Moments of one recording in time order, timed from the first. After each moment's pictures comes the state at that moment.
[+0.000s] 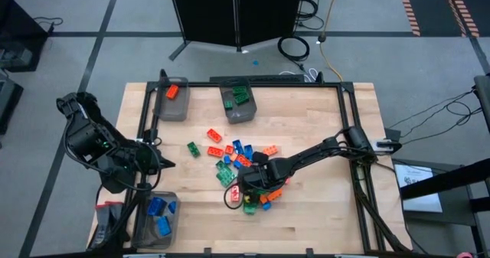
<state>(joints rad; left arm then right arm) -0.82 1.15 1.48 -1.36 -0.59 -0.59 0.28 2.08 1.48 -0.58 0.26 0.44</state>
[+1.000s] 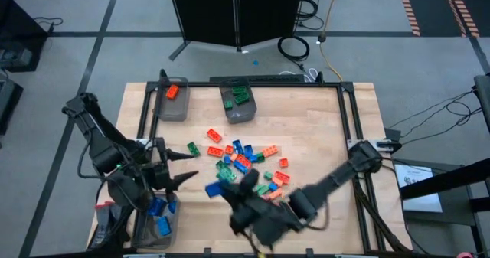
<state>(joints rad) -0.85 1.13 1.11 -0.44 -1.06 0.14 0.60 2.08 2.09 -0.35 1.05 -0.63</state>
